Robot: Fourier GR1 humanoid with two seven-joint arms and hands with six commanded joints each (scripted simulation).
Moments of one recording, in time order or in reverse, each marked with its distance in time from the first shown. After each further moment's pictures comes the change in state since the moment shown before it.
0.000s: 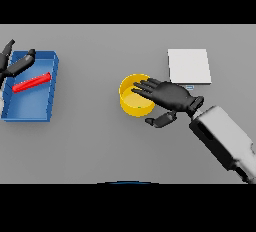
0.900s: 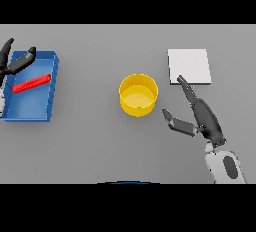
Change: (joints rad) left arm -0.026 0.001 -0.011 0.034 -0.035 0.029 0.000; right arm 0.510 0.232 -0.377 -0.320 -0.488 -0.252 0.111
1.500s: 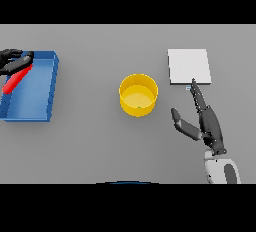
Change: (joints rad) left arm -0.002 0.025 0.011 -0.004 0.044 -0.070 0.101; right arm 0.090 0.107 -0.069 -0.001 -0.146 -0.051 -0.061
